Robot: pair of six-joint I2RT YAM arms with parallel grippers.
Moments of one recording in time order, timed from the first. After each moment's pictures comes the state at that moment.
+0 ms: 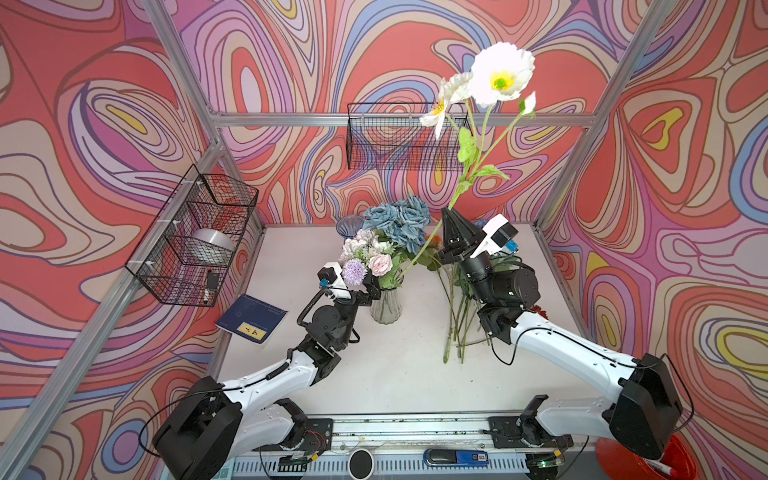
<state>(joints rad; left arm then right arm) -0.67 1.15 0.44 0.92 -0.44 -0.33 0.67 1.30 0.97 1.04 0.03 0.06</state>
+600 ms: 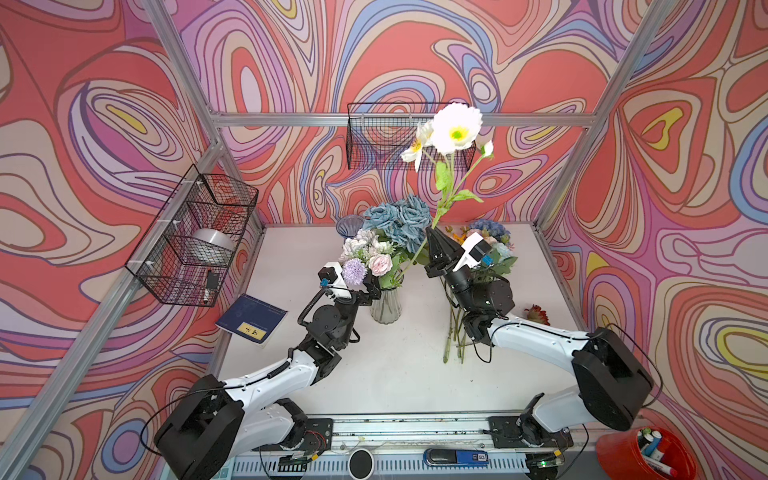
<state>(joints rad) -0.66 1.16 0.44 0.93 -0.44 -0.33 0.67 1.51 0.79 1.37 0.00 0.10</state>
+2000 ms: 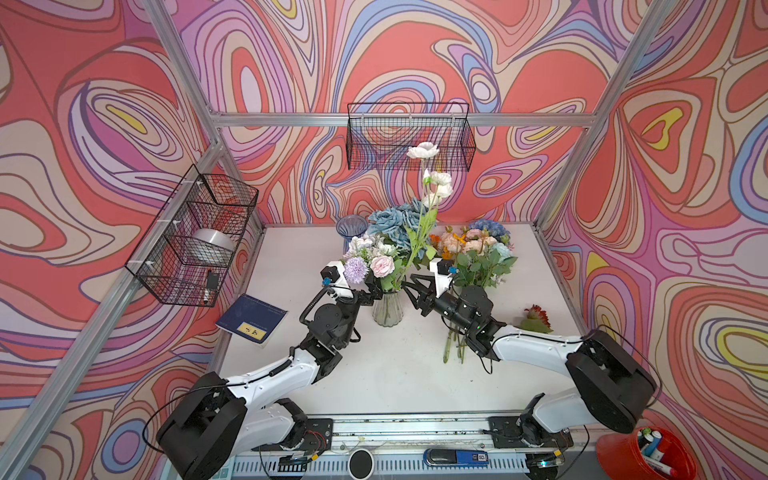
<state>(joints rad) -0.66 1.18 0.45 0.93 -0.41 -0.33 0.67 1.41 0.62 0.77 -0.20 0.32</state>
